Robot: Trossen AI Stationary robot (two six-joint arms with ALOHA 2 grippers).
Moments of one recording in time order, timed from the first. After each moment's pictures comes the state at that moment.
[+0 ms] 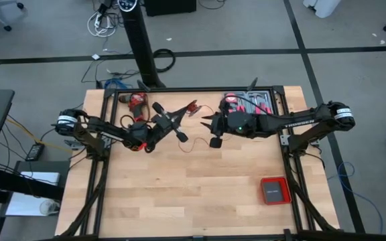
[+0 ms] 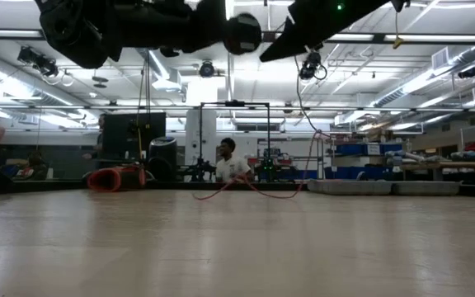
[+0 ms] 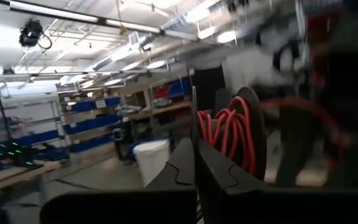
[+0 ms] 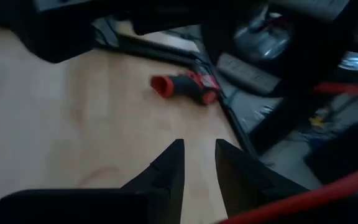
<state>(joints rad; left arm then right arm) -0.02 1.58 0.65 1.34 -0.64 0.43 0.02 1.37 0.96 0.03 0.43 -0.26</state>
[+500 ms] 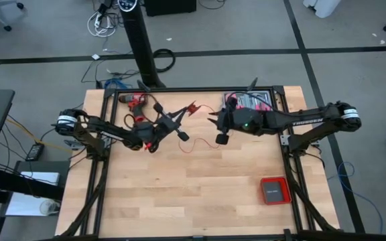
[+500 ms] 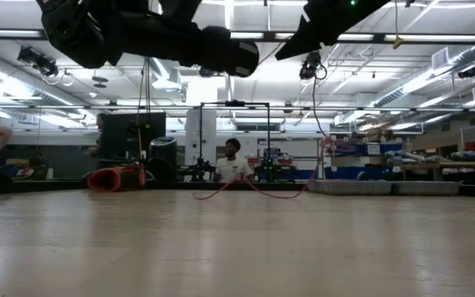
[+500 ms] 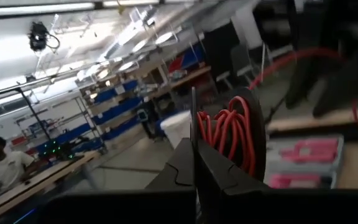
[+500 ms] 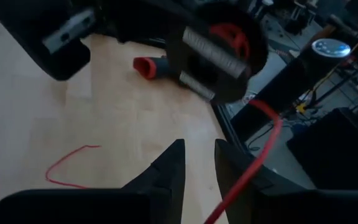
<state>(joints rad) -0.01 1.58 0.65 1.20 -0.73 0.58 0.00 1.28 0.96 -0.11 0.47 -0.27</state>
